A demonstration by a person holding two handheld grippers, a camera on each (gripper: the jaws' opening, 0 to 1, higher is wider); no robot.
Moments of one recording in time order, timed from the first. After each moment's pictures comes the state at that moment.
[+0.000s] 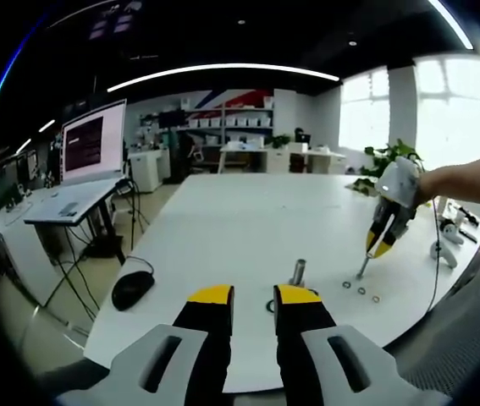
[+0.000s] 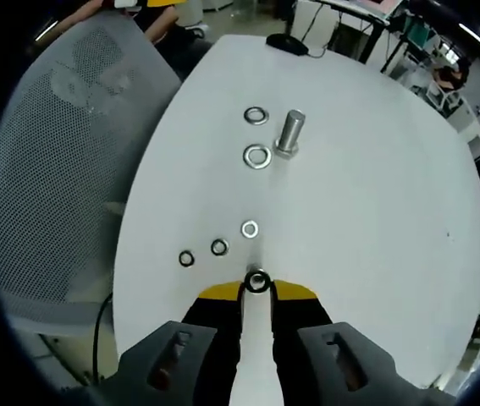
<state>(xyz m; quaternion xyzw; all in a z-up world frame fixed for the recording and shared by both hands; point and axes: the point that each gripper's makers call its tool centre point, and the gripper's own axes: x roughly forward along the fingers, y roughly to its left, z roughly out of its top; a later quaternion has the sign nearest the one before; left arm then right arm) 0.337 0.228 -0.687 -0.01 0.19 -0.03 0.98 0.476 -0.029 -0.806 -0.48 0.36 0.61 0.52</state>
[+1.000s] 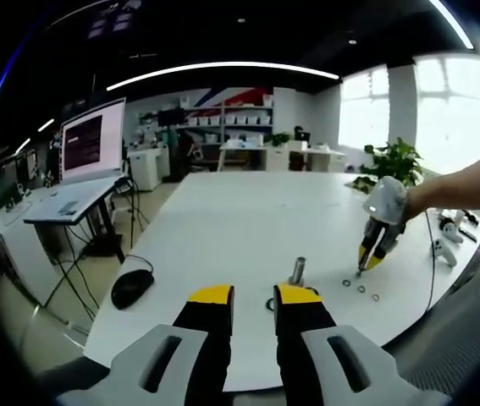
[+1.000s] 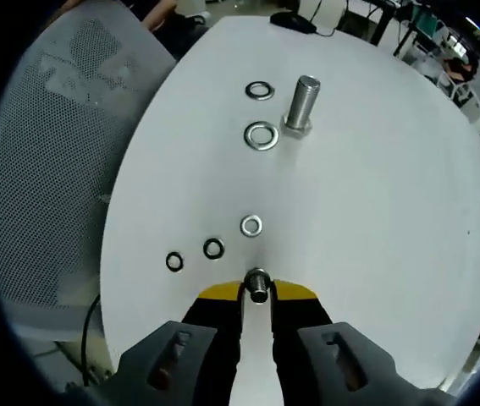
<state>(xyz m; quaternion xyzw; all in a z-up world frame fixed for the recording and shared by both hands) 0.337 0.228 -0.689 -0.01 0.20 -0.03 0.98 0.475 -0.026 -0.851 -0.49 0.39 0.60 0.49</state>
